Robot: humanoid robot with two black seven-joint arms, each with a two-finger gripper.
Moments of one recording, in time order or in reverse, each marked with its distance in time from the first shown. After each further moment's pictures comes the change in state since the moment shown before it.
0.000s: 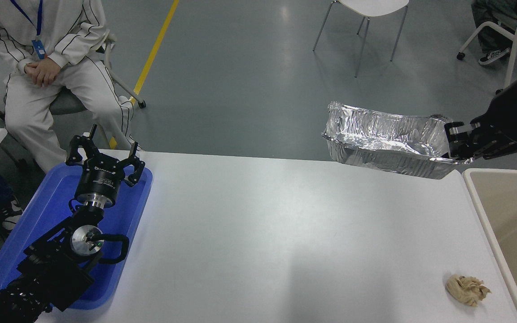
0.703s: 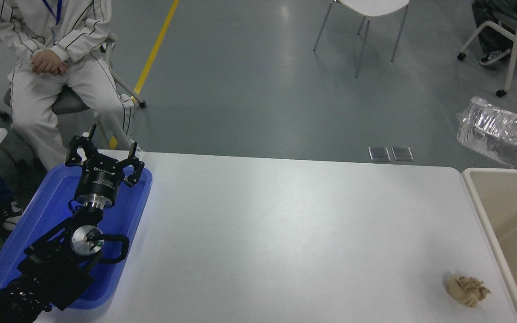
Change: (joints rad) left arm 0.000 0.001 0.000 0.000 0.000 0.000 -0.002; right arm -0.038 -0.313 -0.329 -0.305 -0.037 -0.001 -0.001
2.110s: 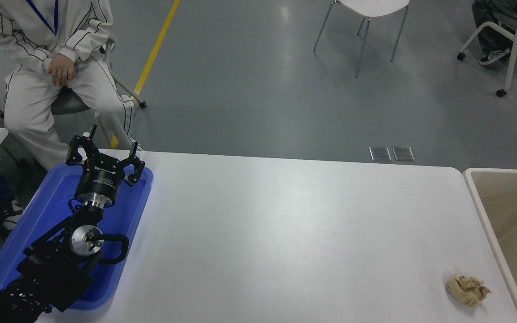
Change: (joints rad) left arm 0.001 -0.001 0.000 0.002 0.000 0.000 0.000; right arm -1.610 0.250 1.026 -0.886 0.175 -0.547 -0.011
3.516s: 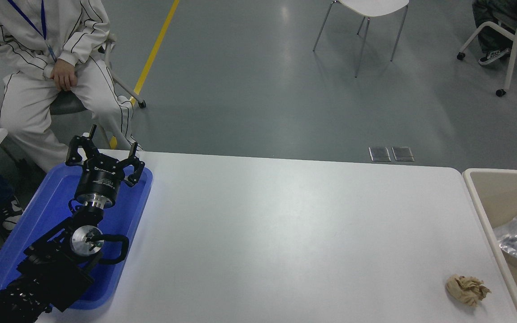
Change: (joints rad) left arm 0.000 0.000 0.000 0.000 0.000 0.000 0.000; right arm -0.179 0.249 0.064 -0.159 0.058 -0.334 -0.110
